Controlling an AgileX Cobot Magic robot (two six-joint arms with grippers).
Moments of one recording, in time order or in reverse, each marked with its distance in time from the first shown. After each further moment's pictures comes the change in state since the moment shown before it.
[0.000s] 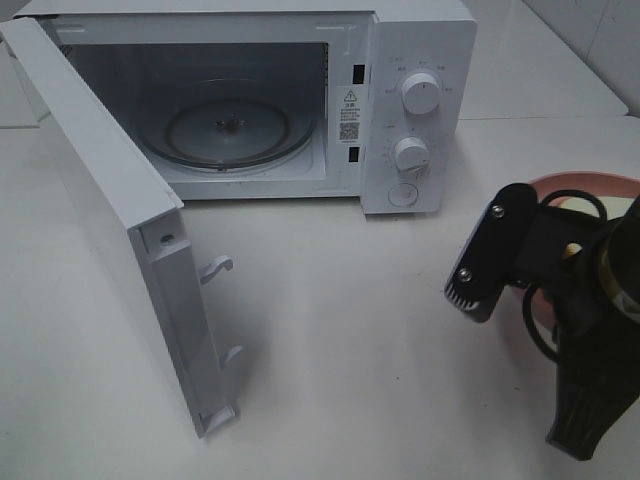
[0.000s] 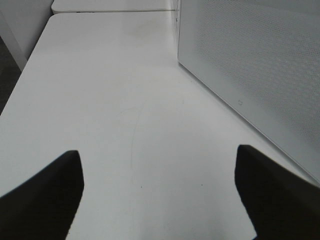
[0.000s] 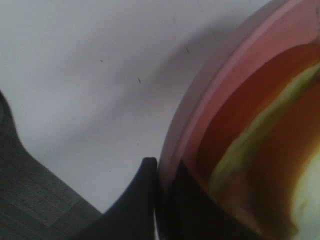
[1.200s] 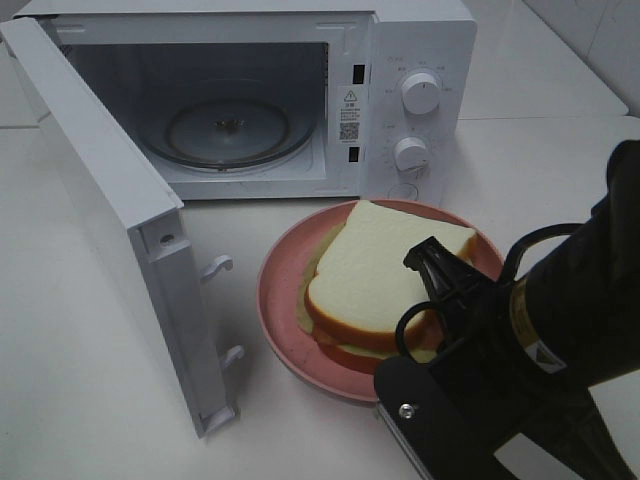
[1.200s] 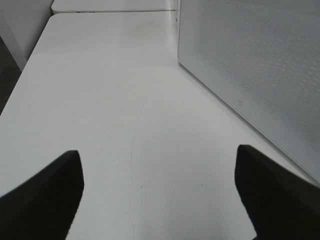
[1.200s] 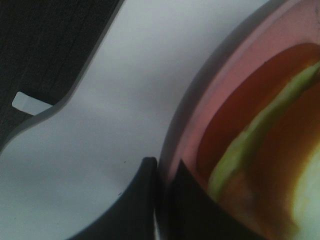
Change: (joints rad) left arm 0.000 0.000 0.000 0.000 0.000 0.000; right arm 0.123 0.066 0.006 0.109 -0.297 -1.074
